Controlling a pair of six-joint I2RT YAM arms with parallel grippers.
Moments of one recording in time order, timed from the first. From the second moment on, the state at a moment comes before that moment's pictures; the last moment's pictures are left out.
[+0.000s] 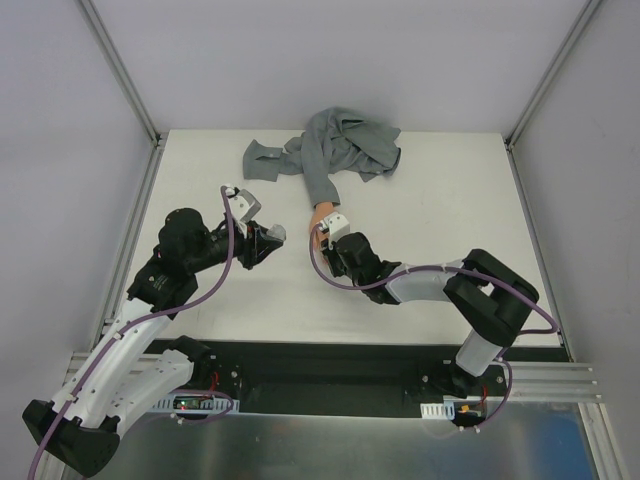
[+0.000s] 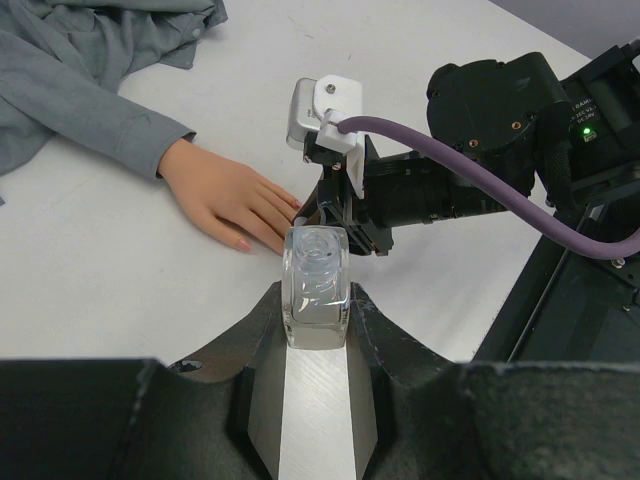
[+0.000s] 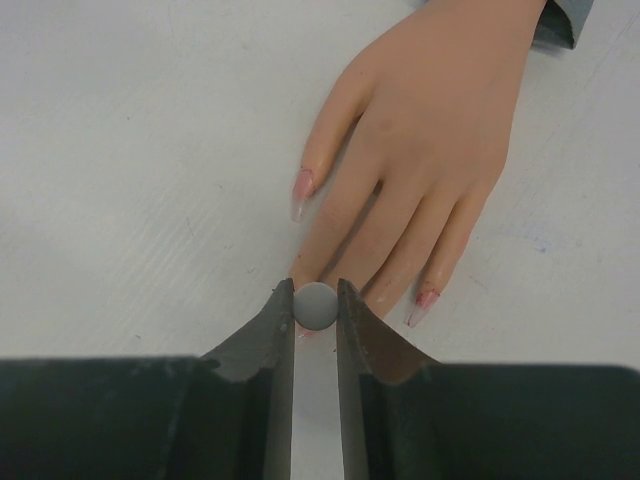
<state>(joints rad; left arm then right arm) -0.43 0.76 0.80 -0.30 0.52 -0.02 0.91 1.69 0.74 0.43 0.25 0.13</state>
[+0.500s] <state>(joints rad) -0.43 0.76 0.79 -0.29 0.52 -0.02 0.91 1.69 0.74 0.43 0.24 0.14</state>
